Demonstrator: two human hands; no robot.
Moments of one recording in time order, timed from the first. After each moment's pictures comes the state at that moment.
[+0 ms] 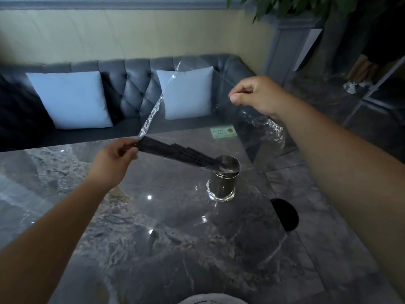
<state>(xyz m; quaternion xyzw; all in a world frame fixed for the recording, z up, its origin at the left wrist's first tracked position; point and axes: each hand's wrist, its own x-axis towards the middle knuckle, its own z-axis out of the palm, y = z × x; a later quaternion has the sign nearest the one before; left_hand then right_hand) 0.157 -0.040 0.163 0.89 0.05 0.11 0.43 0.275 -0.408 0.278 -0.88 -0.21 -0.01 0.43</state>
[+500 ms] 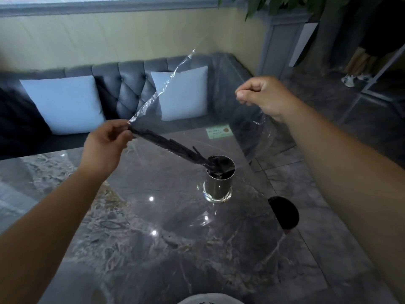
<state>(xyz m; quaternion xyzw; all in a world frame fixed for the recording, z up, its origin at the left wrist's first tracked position) 0.178 -0.070 0.204 0.83 0.01 0.19 0.53 0.279 -0.445 0.268 -0.85 -0.16 -0.04 0.50</state>
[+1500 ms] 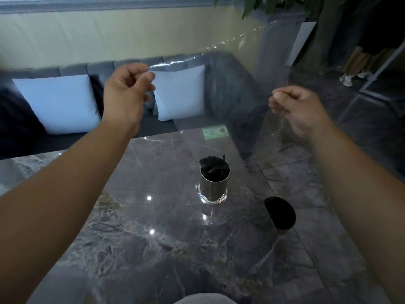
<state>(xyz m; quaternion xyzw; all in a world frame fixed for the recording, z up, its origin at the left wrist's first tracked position) 0.234 -0.155 0.282 0.70 -0.02 0.23 0.68 0.259 -0.515 0.245 -0.73 -0.02 -0.10 0.67</state>
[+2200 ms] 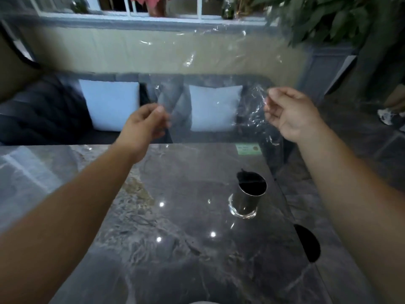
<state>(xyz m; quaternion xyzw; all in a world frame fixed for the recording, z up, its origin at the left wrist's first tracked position) 0.180 -0.037 0.252 0.70 0.03 0.13 0.70 0.244 -0.356 0.306 -0.64 -0.03 0.01 0.77</state>
